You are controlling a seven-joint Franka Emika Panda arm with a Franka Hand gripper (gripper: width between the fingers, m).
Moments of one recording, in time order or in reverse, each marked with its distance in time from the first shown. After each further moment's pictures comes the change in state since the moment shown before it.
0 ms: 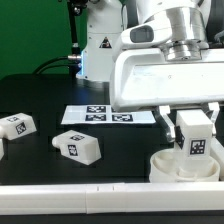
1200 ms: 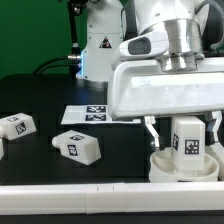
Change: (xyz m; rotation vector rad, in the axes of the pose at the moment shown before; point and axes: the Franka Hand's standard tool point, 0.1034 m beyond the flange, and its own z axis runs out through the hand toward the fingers) arm -0.018 0.004 0.002 0.013 -0.142 0.028
